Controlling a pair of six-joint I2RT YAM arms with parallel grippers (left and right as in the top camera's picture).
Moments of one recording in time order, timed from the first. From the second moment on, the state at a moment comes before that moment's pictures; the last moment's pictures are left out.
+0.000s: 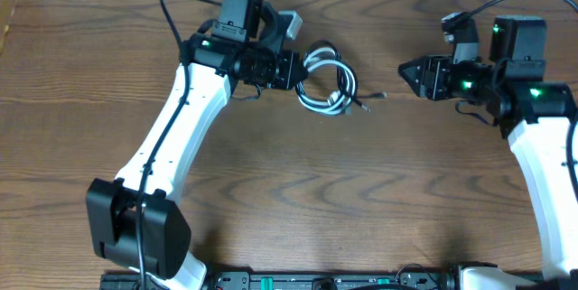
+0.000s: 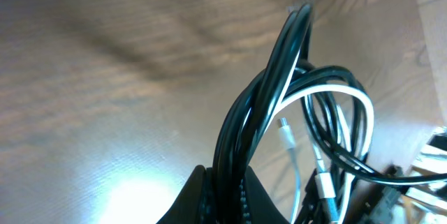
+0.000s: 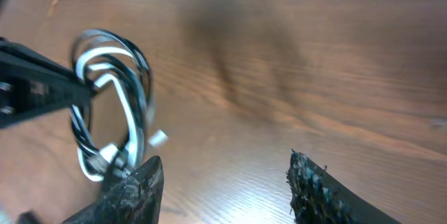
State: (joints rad) left arm -0.31 1.75 1.55 -0.85 0.56 -0.13; right arm 0.02 1.42 1.26 -0.69 -0.59 0.10
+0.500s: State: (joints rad) left arm -0.38 1.76 1.49 -0.90 0.58 -0.02; right arm 0.07 1.61 1.26 -0.72 -0.88 -0.03
